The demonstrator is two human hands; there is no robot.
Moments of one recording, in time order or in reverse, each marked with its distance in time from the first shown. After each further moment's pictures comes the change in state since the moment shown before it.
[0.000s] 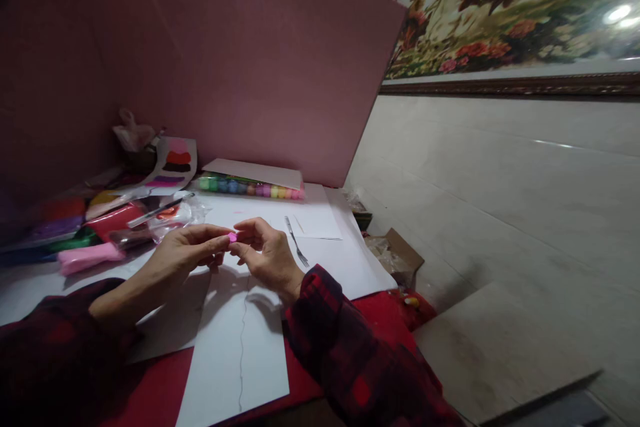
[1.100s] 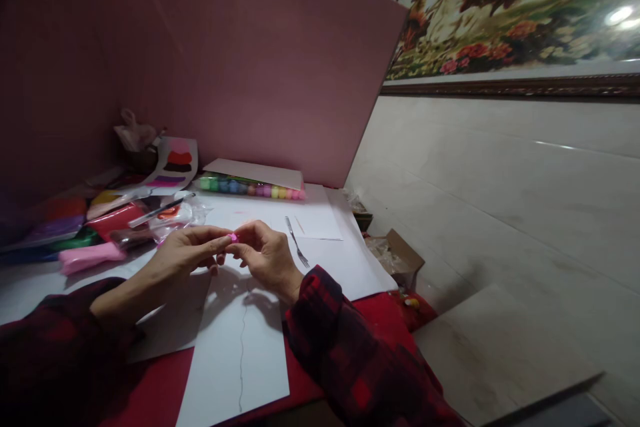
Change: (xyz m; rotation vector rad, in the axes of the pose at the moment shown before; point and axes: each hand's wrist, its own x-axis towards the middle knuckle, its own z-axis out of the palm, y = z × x) left_hand 0.001 -0.002 -0.001 0.043 -0.014 -0.026; right_hand 0.000 0.001 0.001 0.000 0.030 -0.046
